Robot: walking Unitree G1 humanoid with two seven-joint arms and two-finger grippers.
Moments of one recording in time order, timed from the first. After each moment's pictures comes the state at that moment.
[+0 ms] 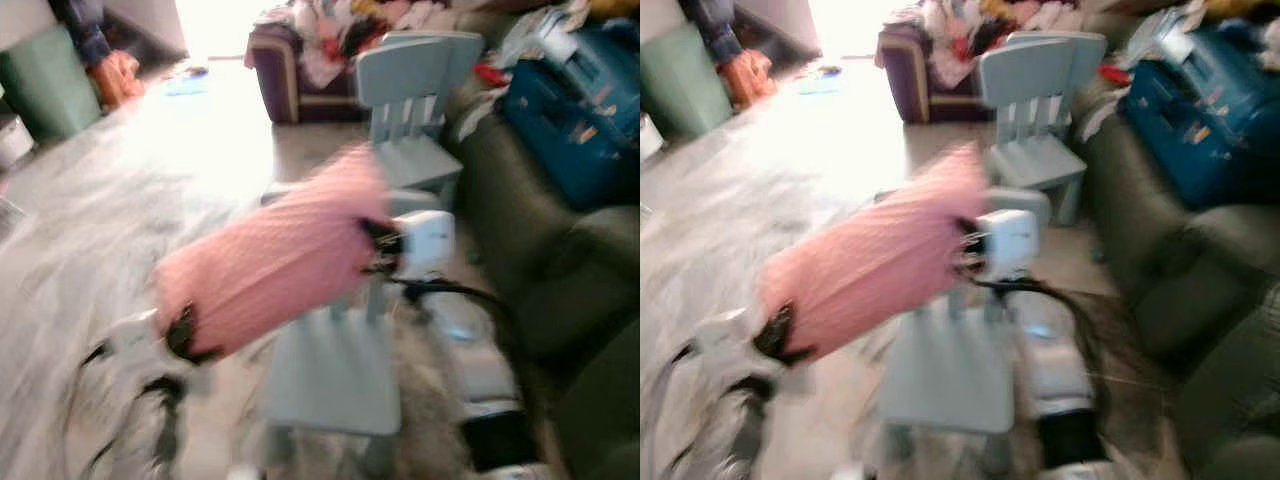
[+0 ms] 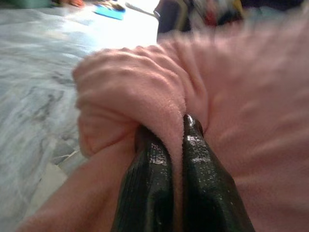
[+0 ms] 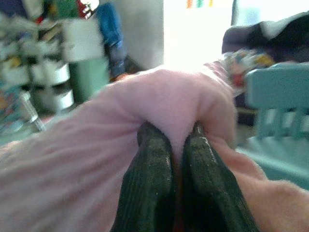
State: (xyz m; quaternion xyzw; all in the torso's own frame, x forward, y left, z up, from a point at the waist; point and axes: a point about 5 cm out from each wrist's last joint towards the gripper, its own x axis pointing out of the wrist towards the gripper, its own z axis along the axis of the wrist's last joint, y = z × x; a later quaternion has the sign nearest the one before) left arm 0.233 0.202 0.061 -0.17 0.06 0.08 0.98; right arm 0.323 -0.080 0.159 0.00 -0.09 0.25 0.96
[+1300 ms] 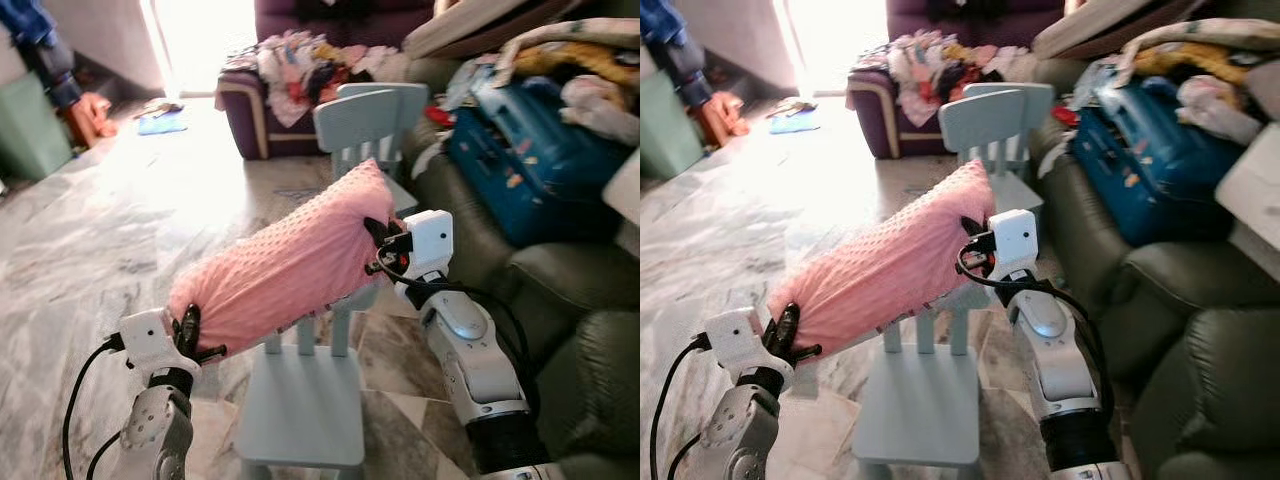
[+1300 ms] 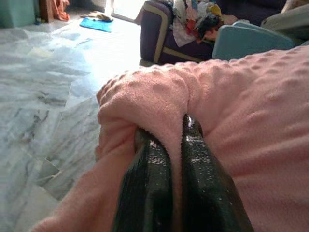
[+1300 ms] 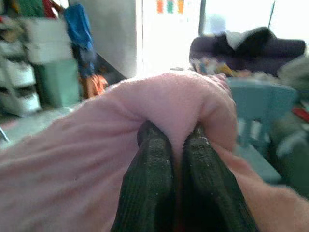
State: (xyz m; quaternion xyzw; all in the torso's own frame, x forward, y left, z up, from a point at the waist) left arm 0.248 0.185 0.066 -0.13 0.08 0.08 0.99; right arm 0.326 -0.110 0.146 -0.02 -0.05 0.19 0.98
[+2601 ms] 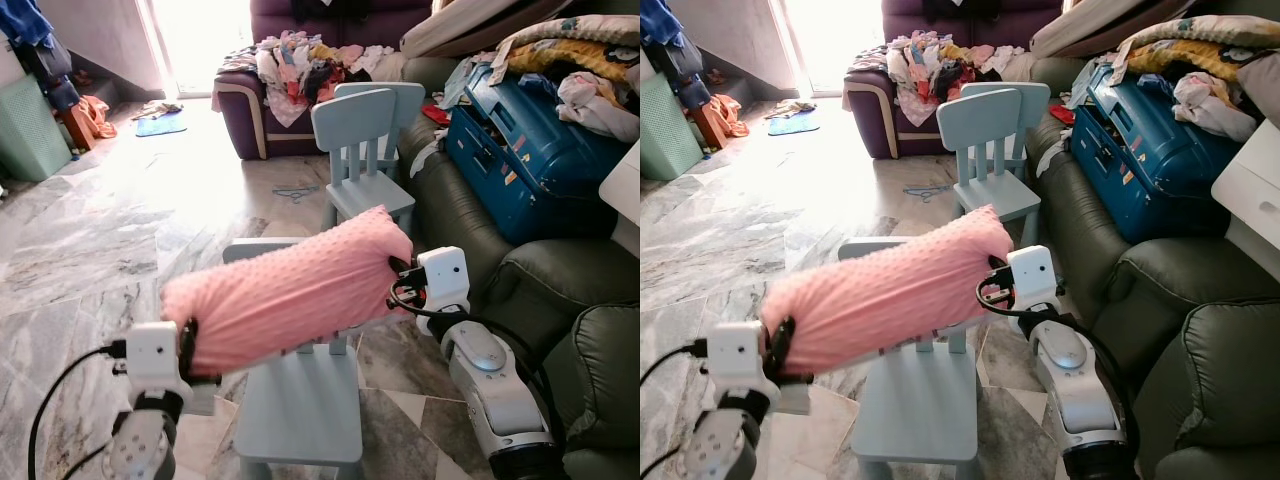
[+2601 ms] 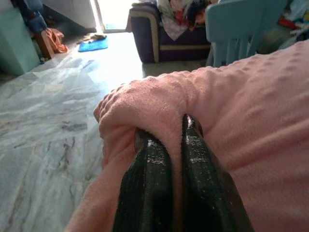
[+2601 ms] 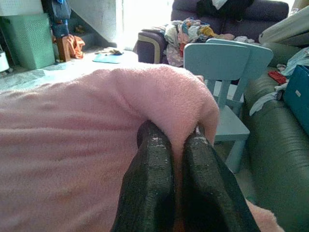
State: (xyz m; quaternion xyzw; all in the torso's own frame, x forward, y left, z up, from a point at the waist) left arm 0.219 0.187 0.082 0.01 0.08 0.03 1.00; right arm 0.307 -0.136 0.112 -0.06 0.01 0.15 0.99
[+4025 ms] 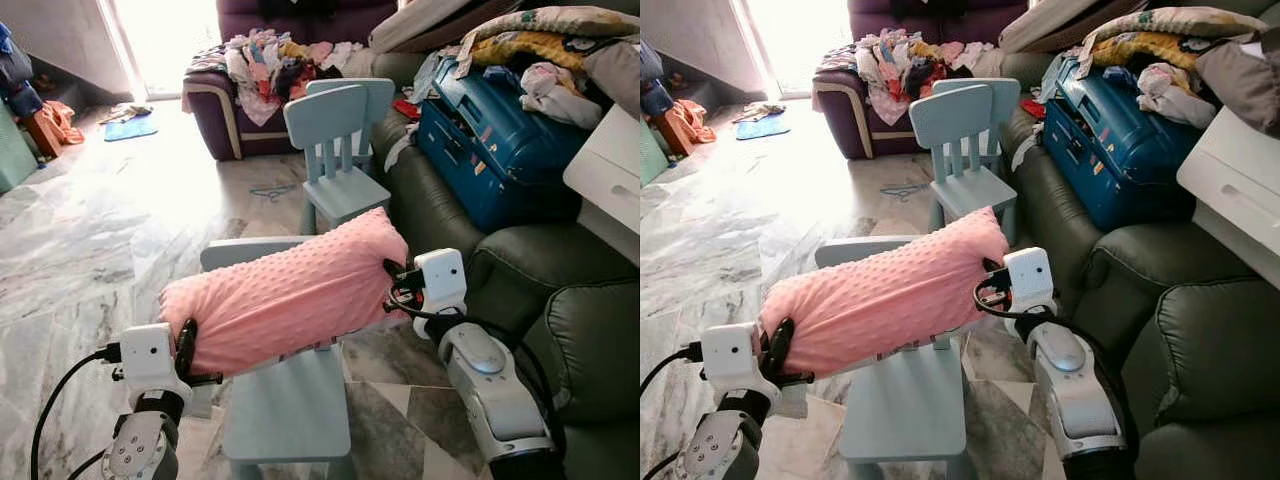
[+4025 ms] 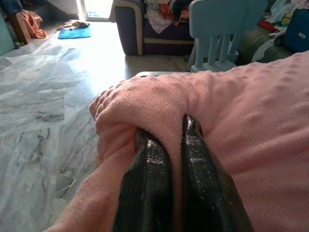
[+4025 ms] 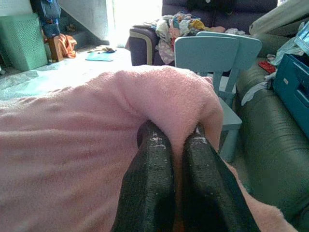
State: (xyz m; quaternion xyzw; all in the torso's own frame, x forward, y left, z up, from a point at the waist) left arm 0.214 0.184 0.079 -0.04 0.09 0.04 0.99; right arm 0.302 -0.132 0.114 -0.05 0.02 0.17 0.98
